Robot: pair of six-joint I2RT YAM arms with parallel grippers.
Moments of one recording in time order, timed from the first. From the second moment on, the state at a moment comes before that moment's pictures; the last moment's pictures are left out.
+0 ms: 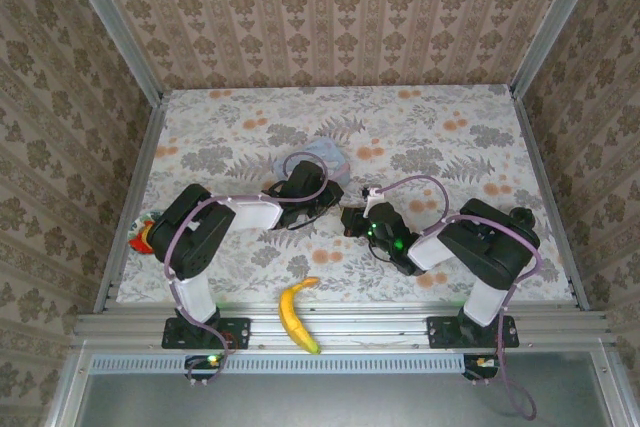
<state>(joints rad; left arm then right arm) -0.76 1.81 0.89 0.21 0.13 -1.24 0.74 1.74 0.44 0.90 0.11 0.70</state>
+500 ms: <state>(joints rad) -0.76 1.82 0.89 0.25 0.13 -1.24 0.71 1.77 0.46 0.91 0.08 0.70</state>
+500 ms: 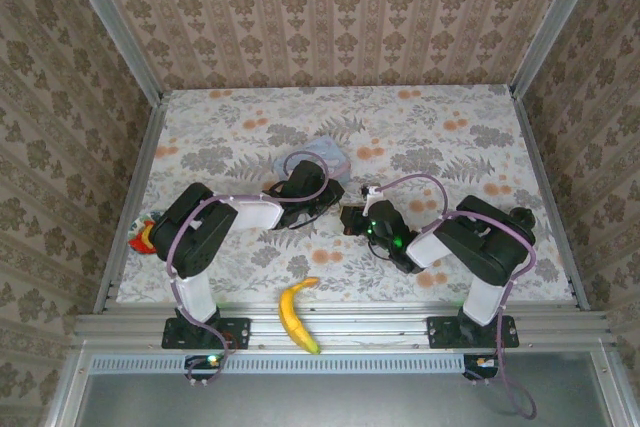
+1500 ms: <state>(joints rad) -0.75 1.83 0.89 0.27 0.13 -1.24 0.61 1.77 0.48 0.90 -0.11 0.69</state>
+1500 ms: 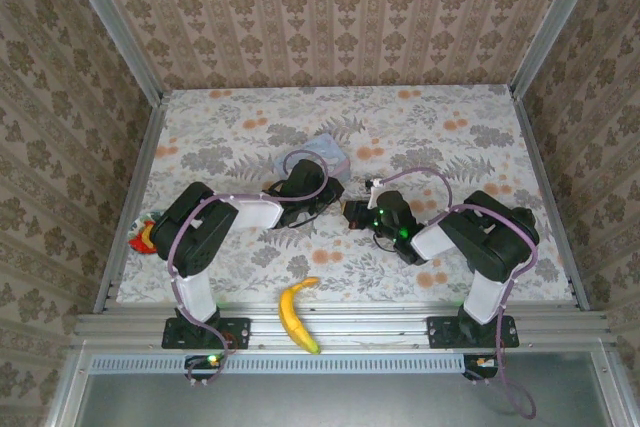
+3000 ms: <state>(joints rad) -0.74 1.83 0.89 0.26 0.14 -1.24 0.55 1.77 0.56 0.76 -0.23 0.49</state>
